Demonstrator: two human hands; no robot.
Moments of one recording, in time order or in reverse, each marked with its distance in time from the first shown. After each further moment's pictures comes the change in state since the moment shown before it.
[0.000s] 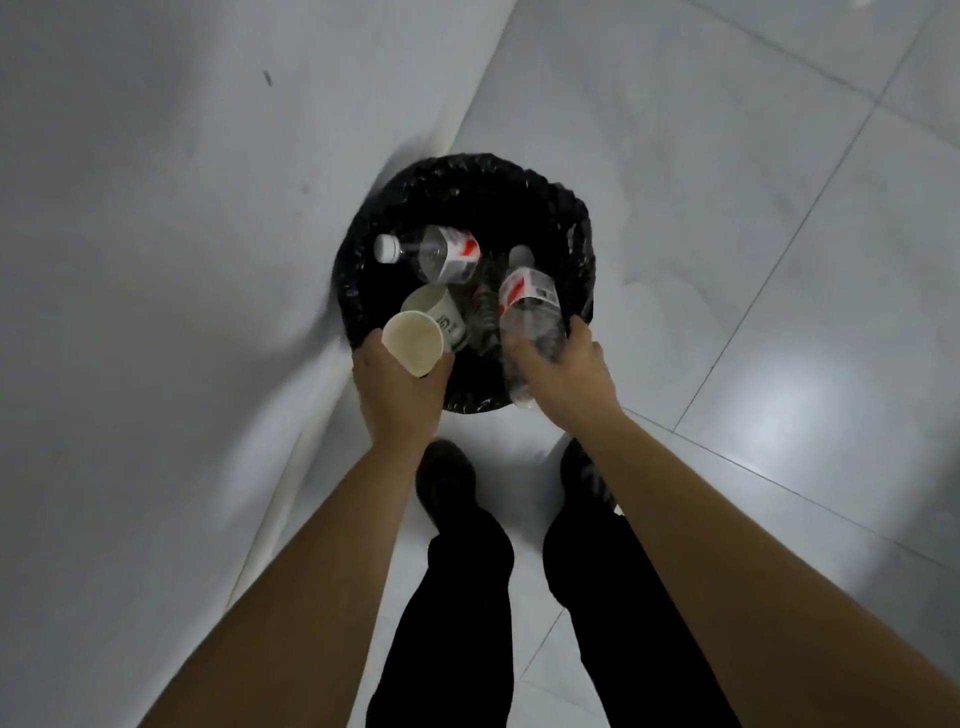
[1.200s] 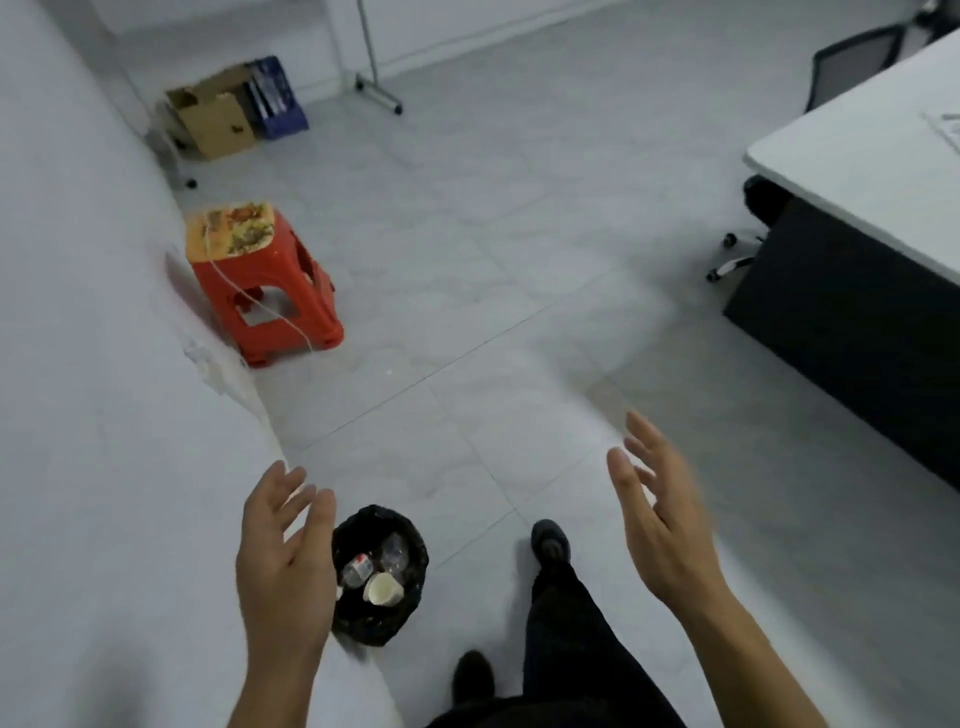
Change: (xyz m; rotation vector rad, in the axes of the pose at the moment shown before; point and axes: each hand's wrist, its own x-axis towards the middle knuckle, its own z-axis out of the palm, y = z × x) left_hand -0.418 0.289 -0.486 -0.344 -0.525 0.915; right_hand -0.703 0.028 -0.164 0.741 1.242 -0.231
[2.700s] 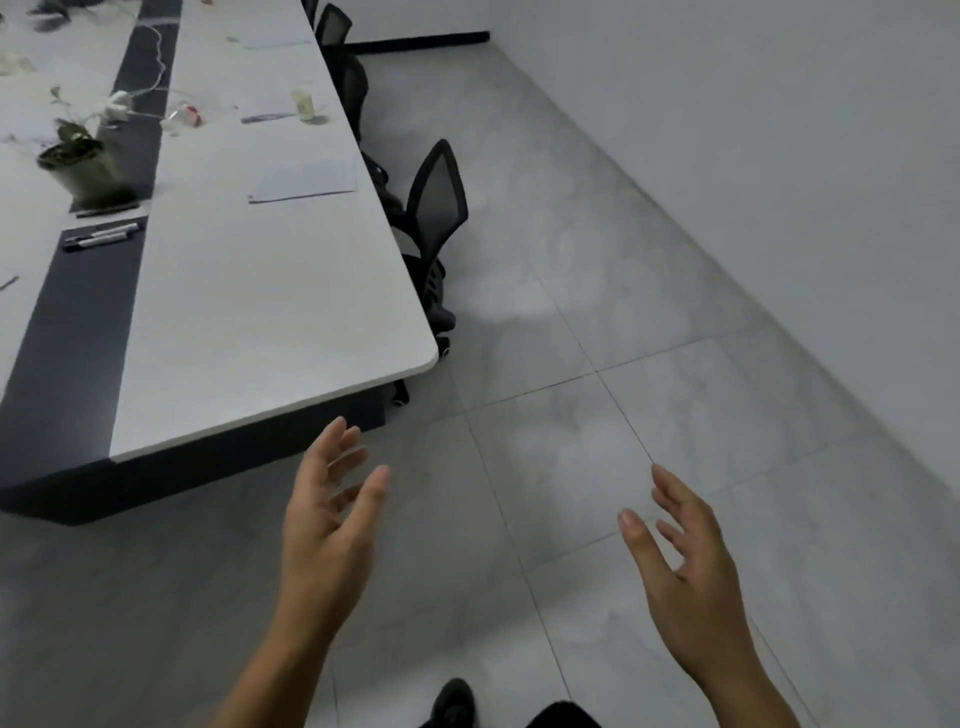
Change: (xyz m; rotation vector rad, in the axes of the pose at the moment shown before) left_hand -0.820 0.202 0.816 0.011 -1.551 0.498; right_hand -0.306 0.434 -0.881 0.150 1.264 0.697
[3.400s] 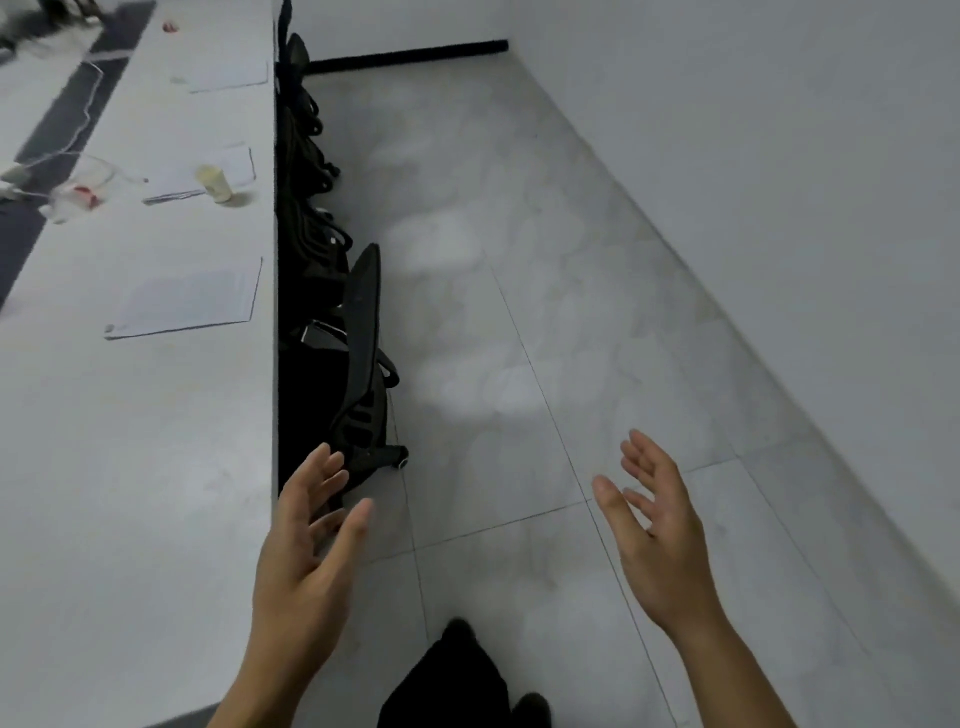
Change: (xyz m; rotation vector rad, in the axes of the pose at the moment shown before) left_hand 0.419 0.069 0.338 0.090 0.045 0.002; right_hand 0.616 -0.050 -0.031 0.067 -0.140 -0.077
